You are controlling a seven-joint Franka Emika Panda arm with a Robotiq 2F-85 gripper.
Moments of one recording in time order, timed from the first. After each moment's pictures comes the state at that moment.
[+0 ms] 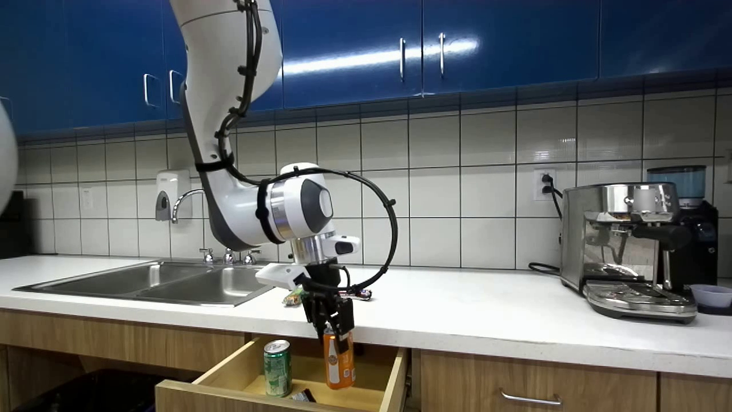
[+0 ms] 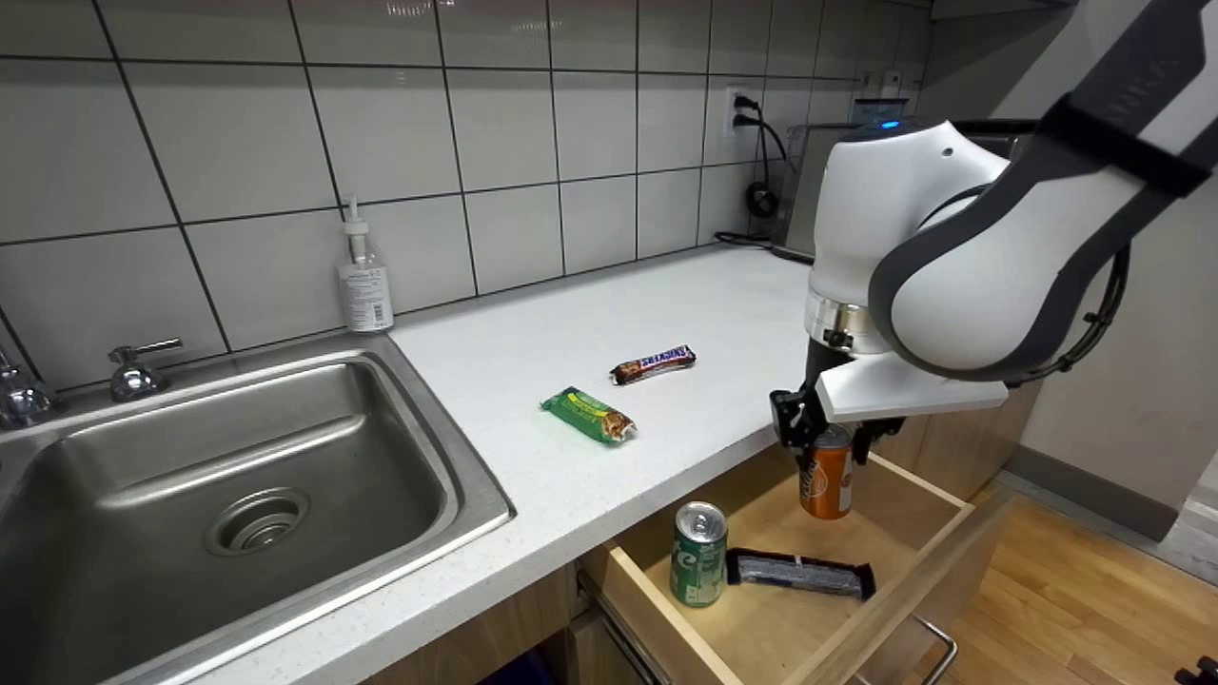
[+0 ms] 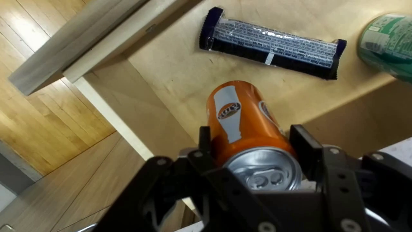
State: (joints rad) arm 0.06 0.30 -0.17 -2.39 -0.28 2.74 0.70
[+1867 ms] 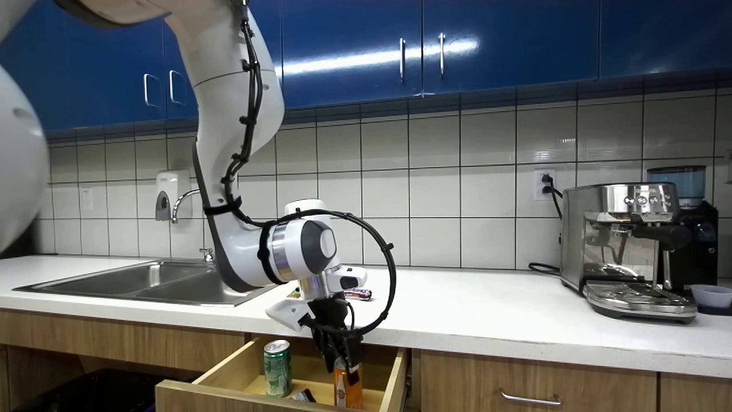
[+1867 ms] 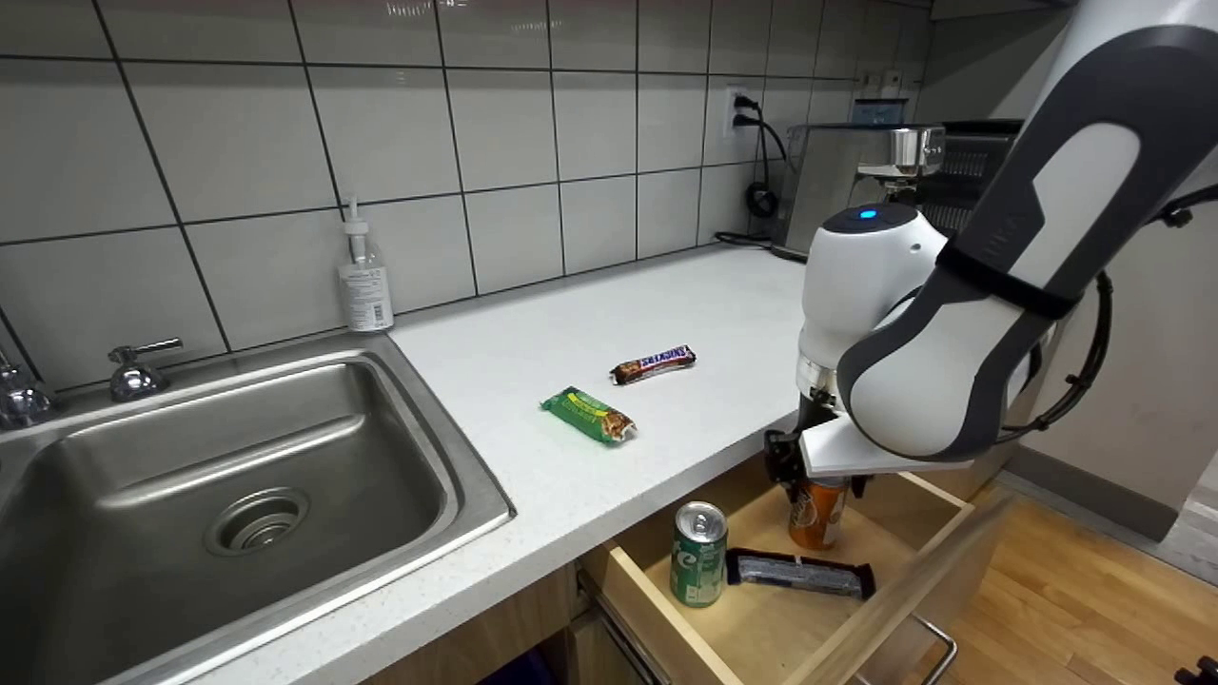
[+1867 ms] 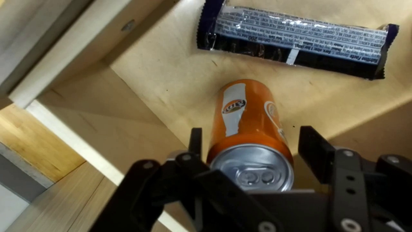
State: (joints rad) arm 0.21 0.50 -0.33 -2.34 -0.16 2.89 0.69
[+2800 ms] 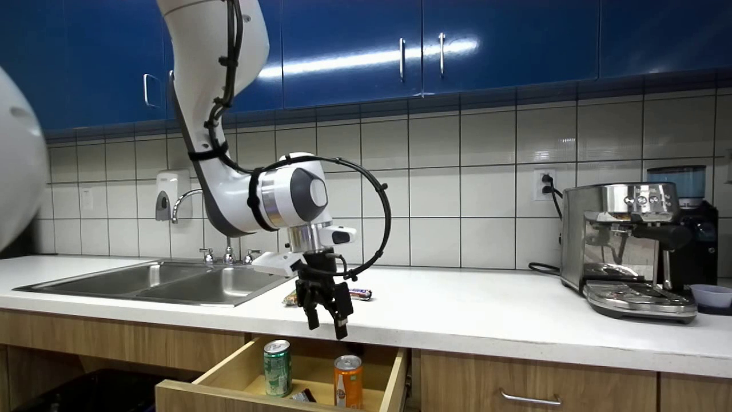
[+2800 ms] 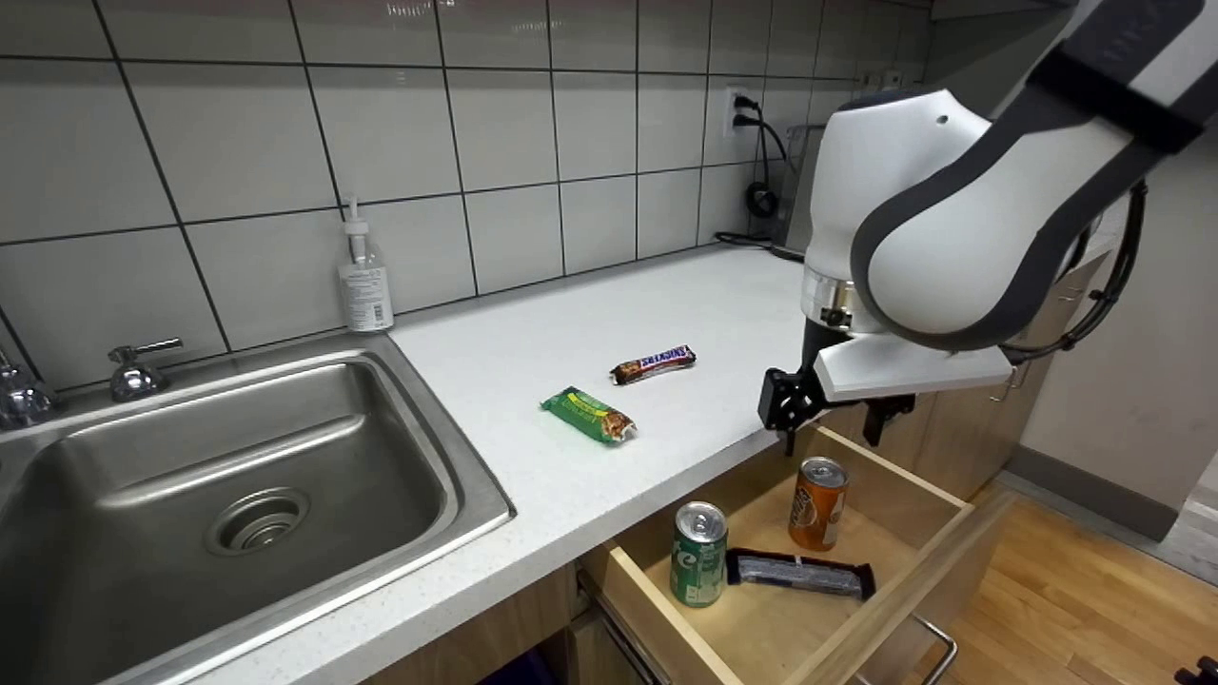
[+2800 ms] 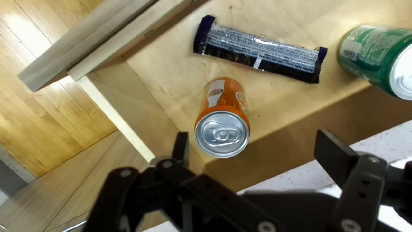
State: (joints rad) arm 0.20 0.25 -0.29 -2.39 -0.16 2.68 0.59
